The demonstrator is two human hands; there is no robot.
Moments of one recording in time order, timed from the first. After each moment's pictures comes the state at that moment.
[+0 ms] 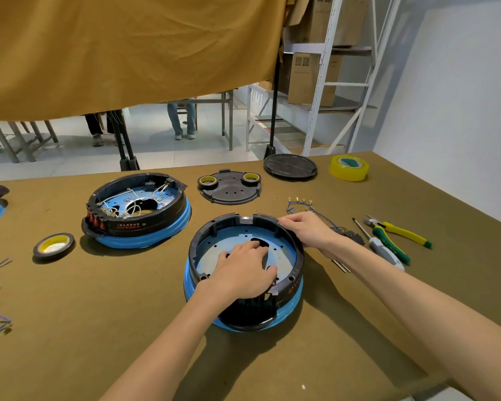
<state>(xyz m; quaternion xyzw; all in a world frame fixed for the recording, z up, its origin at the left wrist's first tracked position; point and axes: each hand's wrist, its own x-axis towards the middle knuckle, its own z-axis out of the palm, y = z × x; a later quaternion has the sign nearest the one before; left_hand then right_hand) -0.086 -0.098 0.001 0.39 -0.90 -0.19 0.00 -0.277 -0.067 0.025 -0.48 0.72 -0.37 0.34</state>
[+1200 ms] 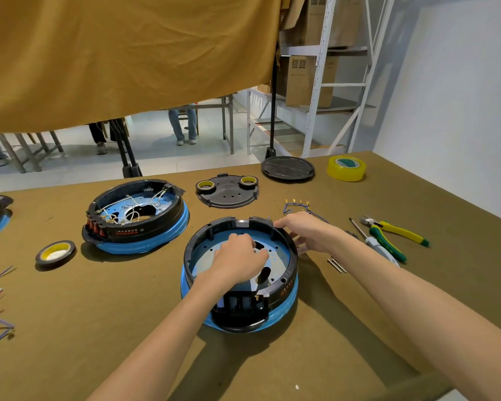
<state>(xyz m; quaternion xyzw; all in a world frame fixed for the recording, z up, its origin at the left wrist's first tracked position) -0.097 -0.102 0.023 0.46 -0.83 -0.29 0.08 -0.282 -0.080 0.035 -0.35 0.77 -0.32 0.42</state>
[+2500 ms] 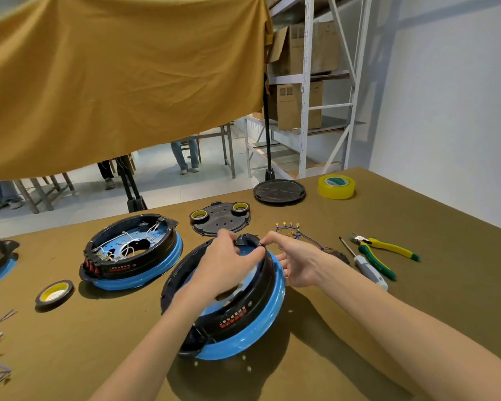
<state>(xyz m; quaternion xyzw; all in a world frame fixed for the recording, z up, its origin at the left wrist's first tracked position) -0.107 -0.092 0.073 0.49 -0.80 -0.30 0.19 -0.280 -0.042 0.051 -0.22 0.60 -0.46 0.62</state>
